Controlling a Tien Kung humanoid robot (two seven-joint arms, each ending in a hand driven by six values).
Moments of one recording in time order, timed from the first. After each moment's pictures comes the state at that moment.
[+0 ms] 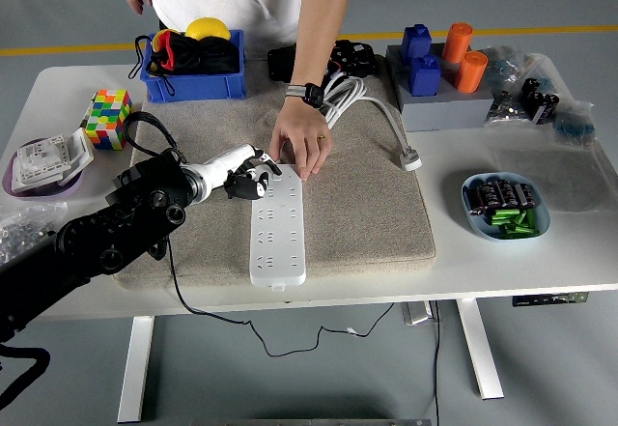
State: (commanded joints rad) left arm -0.79 0.17 -0.59 -0.86 1.33 -0.06 0.26; right arm 0.09 -0.21 1.48 0.18 -0.74 -0.14 -0.19
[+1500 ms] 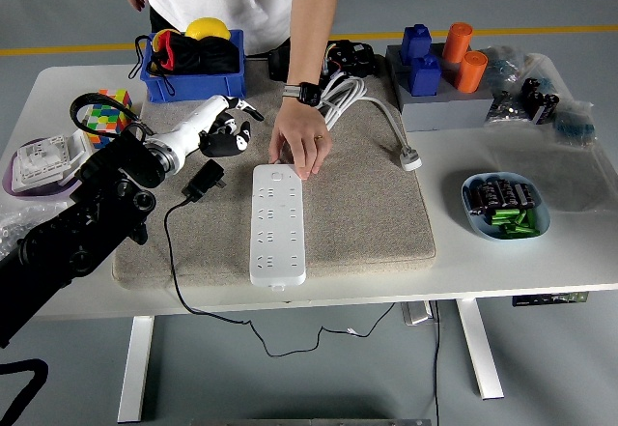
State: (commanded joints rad) left arm -0.63 0.21 -0.98 -1.04 1.54 0.01 0.16; right arm 0.09 -0.20 1.50 0.18 -0.74 -0.14 -0.18
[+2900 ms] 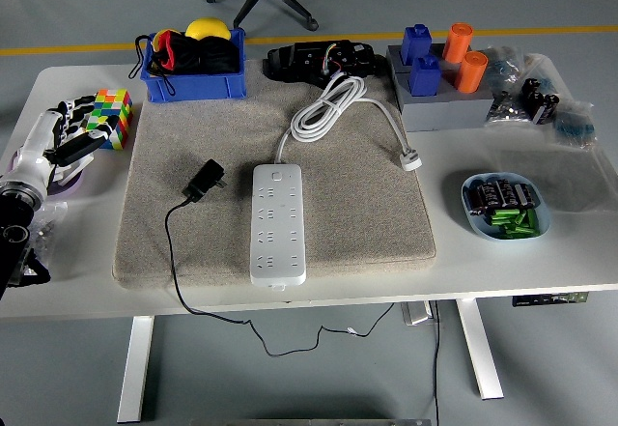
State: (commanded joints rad) left arm -0.32 0.25 -1.49 -1.09 1.54 0.05 0.06; right arm 0.09 -0.21 1.49 0.18 -0.75 -0.14 -0.18
